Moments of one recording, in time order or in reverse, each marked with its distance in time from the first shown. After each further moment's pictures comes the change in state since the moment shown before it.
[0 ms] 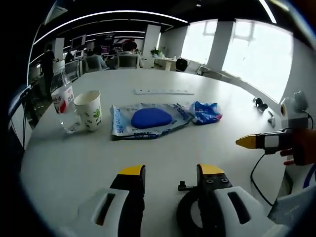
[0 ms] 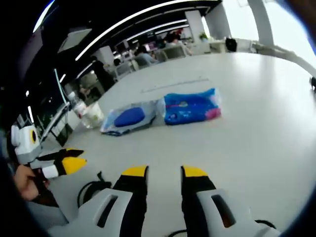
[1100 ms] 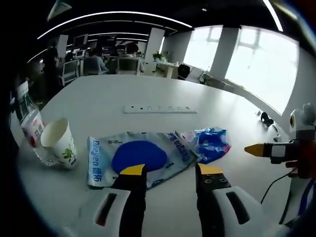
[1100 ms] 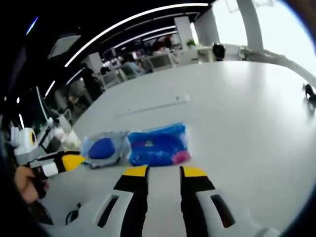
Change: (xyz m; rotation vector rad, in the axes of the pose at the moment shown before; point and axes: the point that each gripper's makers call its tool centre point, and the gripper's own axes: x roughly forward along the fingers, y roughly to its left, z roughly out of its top) left arm 0.085 -0.012 0.076 -0.048 -0.050 0.002; right arm 0.019 -0.072 0.081 0.020 -0.072 -0.101
